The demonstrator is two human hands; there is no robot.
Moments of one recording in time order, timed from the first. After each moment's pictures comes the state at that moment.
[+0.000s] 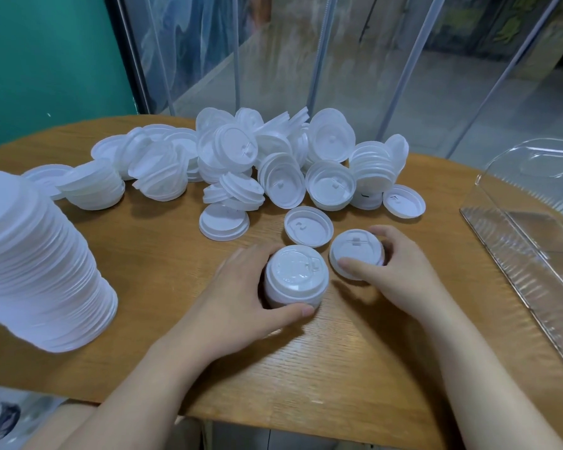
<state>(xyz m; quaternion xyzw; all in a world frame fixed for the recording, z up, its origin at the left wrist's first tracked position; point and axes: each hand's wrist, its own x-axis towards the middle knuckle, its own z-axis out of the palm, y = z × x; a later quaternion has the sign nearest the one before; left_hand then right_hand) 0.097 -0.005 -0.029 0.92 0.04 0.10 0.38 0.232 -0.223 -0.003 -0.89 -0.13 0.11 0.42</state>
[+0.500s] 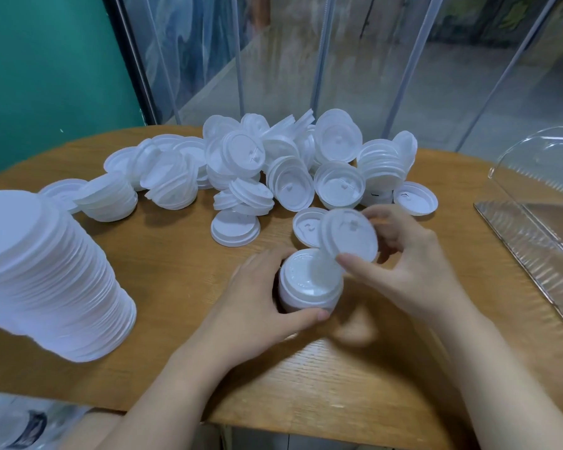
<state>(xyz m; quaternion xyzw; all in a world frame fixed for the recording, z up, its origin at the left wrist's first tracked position) 0.095 -0.006 -0.028 0.91 0.05 0.10 0.40 0.213 -0.206 0.012 -0.81 -0.31 0.00 0.50</state>
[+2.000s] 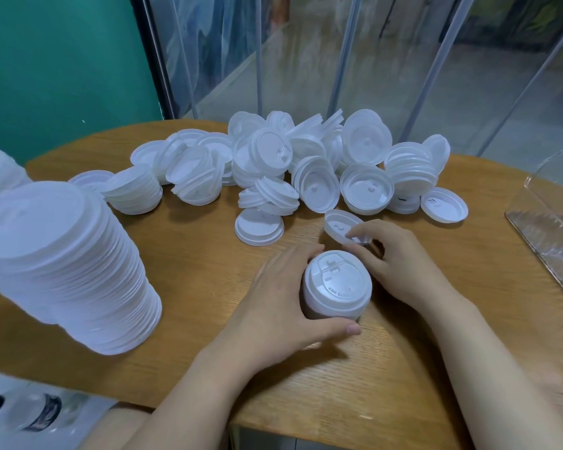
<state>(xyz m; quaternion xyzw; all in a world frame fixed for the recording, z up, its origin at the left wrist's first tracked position) 0.092 -0.003 -0.026 0.91 0.04 0.10 0.41 0.257 -0.172 -0.025 -0.88 -0.35 0.01 0.31</state>
